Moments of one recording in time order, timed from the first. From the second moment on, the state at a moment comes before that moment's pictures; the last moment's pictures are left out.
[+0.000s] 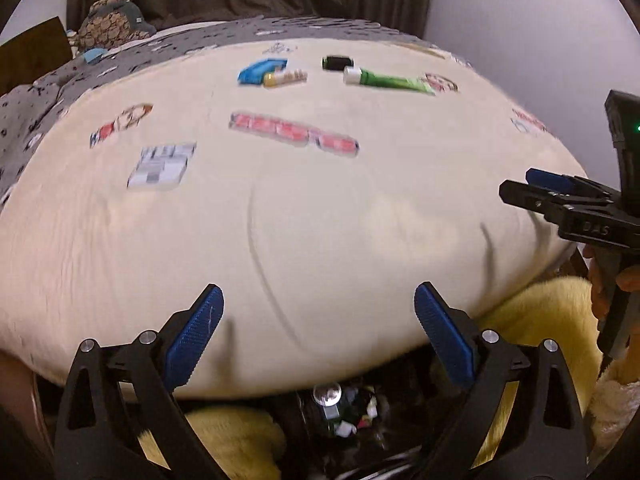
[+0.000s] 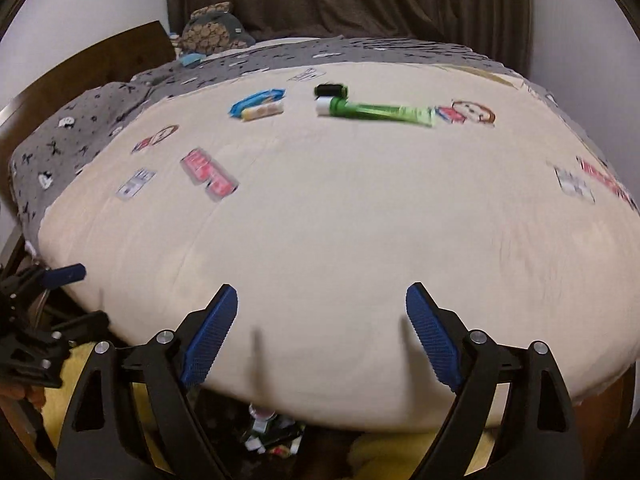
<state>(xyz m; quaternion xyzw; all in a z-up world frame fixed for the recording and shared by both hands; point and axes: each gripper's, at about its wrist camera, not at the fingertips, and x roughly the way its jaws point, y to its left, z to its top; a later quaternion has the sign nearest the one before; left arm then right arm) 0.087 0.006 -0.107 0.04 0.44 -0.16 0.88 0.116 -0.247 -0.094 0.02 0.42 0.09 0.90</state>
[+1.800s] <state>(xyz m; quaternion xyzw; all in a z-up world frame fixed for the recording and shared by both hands) 0.378 -0.075 -0.131 0.11 0.44 -0.22 0.86 0.348 -0.226 -0.115 -0.10 0.45 0.14 0.88</state>
